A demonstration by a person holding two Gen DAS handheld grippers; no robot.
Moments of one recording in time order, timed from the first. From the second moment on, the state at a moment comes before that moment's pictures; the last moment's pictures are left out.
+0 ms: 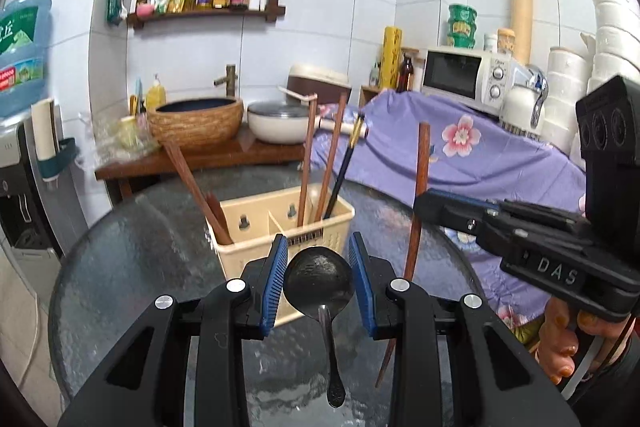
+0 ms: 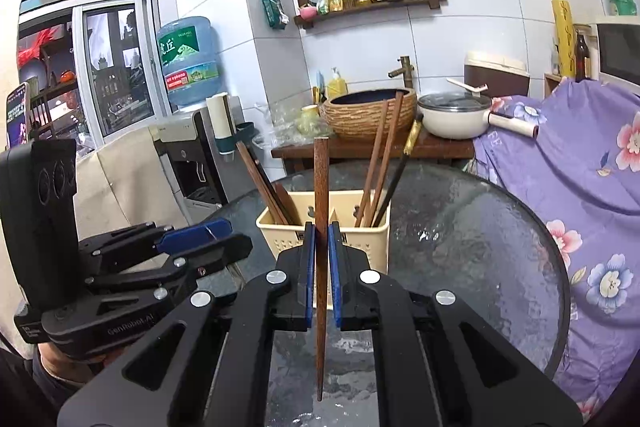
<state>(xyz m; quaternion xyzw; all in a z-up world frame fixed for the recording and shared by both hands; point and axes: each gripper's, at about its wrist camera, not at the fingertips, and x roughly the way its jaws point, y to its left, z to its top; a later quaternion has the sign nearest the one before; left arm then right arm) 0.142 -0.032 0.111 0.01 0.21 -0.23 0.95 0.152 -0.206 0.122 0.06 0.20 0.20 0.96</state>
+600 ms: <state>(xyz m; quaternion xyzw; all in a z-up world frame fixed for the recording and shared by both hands) 0.202 -0.019 0.224 -0.03 0.09 -0.16 0.98 0.194 -0.199 0.242 0.05 0.06 0.16 0.98</state>
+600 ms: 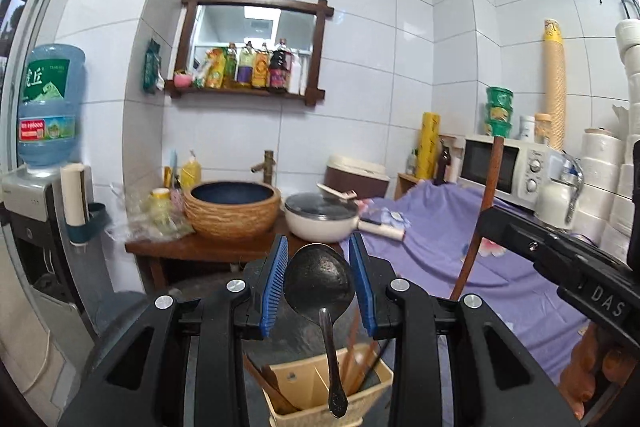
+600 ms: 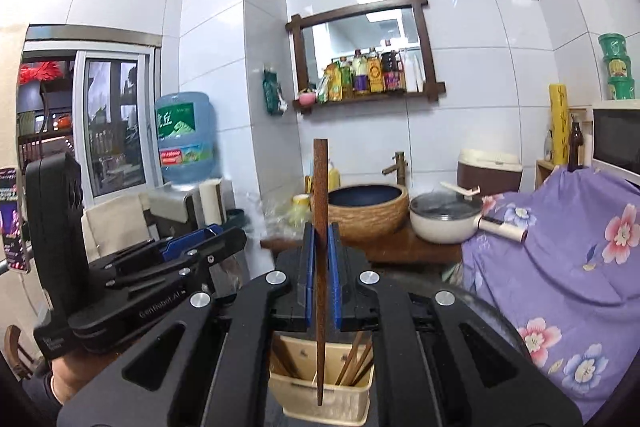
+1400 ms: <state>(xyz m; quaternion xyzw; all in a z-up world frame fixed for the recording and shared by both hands) 0.251 -0.030 0.118 -0.03 0.15 -0.09 0.98 0.244 -0.190 0.129 0.05 0.11 0.13 0.98</state>
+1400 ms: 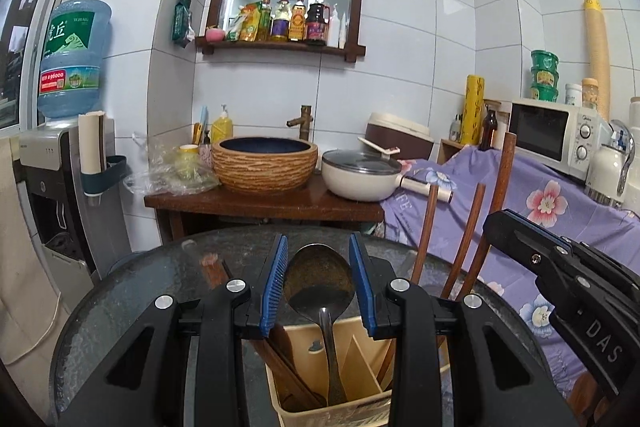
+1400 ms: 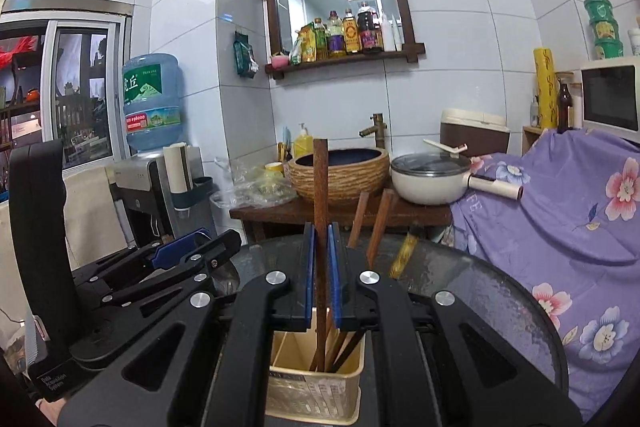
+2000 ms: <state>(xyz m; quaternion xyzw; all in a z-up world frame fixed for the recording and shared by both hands) 0.257 -0.041 0.080 0.01 0.22 -0.11 0.97 0.238 -0.194 0.111 0.04 0.13 0.13 0.98</state>
